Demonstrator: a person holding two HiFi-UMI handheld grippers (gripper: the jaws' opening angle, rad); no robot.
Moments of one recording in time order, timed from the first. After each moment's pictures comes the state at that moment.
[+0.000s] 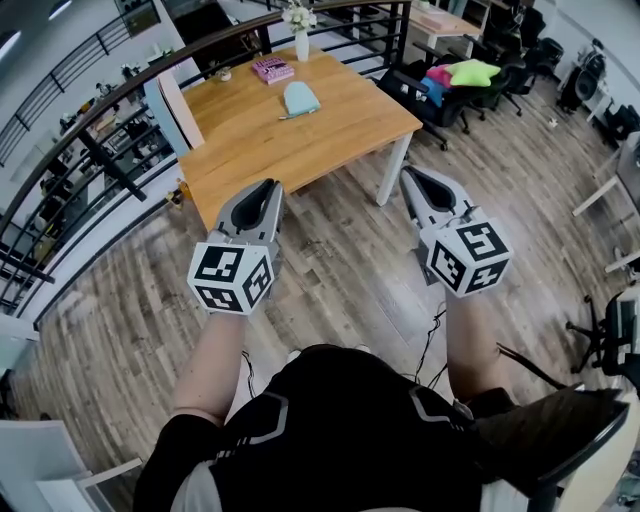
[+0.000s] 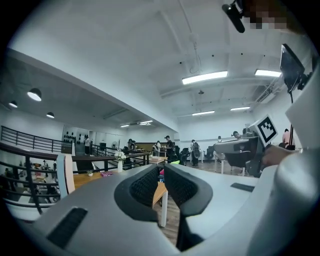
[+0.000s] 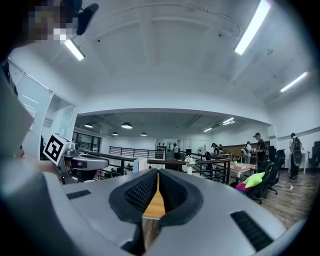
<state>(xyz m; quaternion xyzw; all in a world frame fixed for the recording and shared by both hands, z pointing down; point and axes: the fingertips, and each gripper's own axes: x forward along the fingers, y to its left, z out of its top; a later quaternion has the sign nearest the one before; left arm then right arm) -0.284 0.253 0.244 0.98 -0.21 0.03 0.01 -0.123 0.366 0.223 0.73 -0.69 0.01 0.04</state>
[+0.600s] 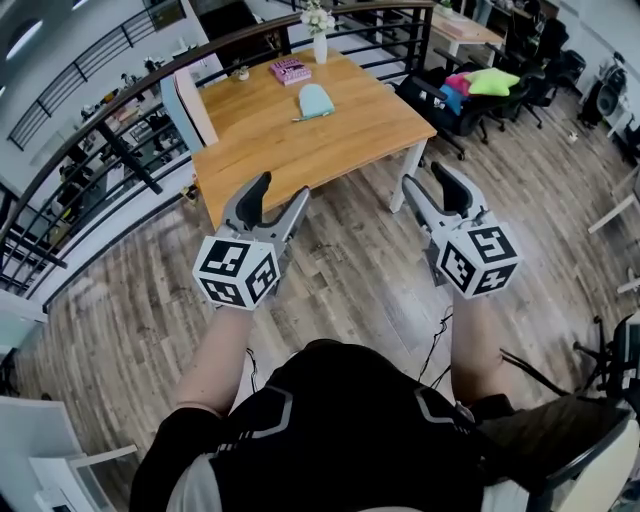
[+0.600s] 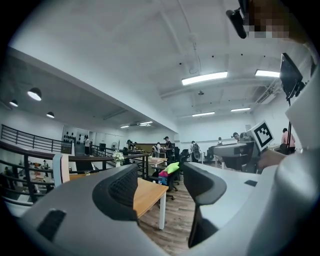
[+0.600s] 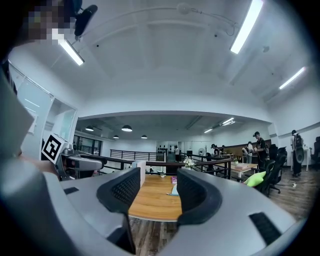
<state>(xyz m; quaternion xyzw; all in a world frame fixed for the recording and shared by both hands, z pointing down) -0.255 0.263 0.244 0.98 -0.21 0.02 0.02 -0.082 0.371 0.229 0.72 -0.69 0.01 0.02</state>
